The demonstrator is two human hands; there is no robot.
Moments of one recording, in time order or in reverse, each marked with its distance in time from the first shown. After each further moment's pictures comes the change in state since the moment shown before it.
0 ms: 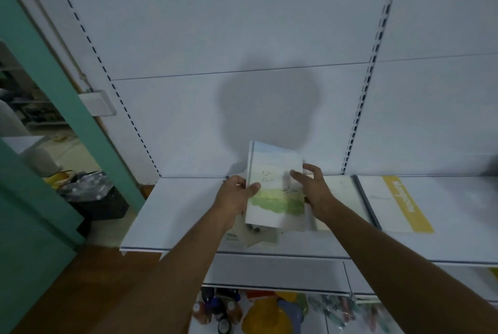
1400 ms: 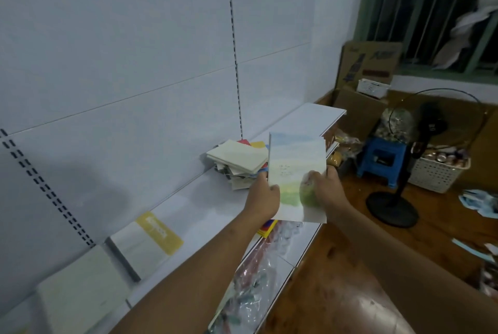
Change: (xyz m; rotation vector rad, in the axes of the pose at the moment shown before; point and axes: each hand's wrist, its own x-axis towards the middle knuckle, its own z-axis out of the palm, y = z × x) left_hand -0.243 0.091 0.516 0.381 -0.921 0.571; right_hand -0.258 -0.023 -0.493 0.033 1.119 -0.154
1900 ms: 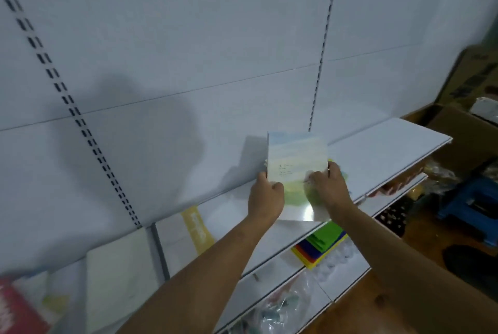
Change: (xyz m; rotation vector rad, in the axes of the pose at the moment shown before) left_hand 0.103 -0.063 -0.085 -0.106 0.401 -0.207; right_hand 0.084 -0.046 0.155 -0.080 -0.306 -0.125
